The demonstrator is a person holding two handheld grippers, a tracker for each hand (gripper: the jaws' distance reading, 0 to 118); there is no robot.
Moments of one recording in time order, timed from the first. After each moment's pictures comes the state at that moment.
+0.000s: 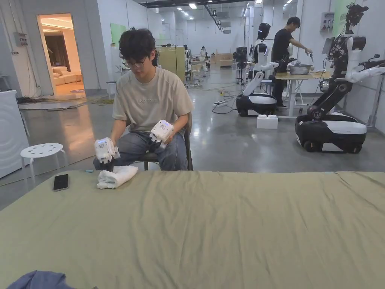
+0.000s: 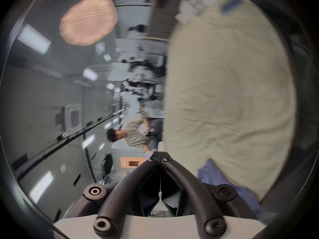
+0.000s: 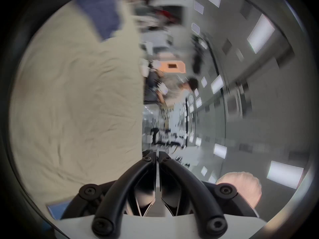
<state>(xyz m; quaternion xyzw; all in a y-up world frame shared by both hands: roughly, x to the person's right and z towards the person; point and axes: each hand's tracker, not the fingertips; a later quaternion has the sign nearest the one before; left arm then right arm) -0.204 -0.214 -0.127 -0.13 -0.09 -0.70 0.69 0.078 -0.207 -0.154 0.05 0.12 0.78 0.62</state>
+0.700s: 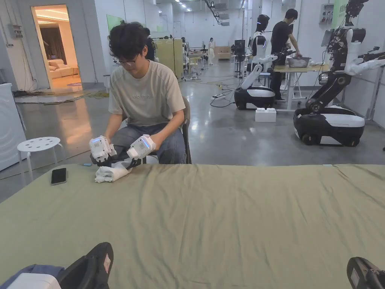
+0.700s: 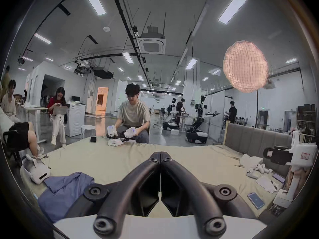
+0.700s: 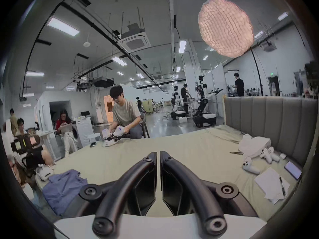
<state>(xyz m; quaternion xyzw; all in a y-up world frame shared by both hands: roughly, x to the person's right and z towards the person) -0.259 -0.102 -0.123 0.00 -0.01 0.05 1.00 0.139 -0.127 -0.163 -0.05 0.06 -0.05 1.00</state>
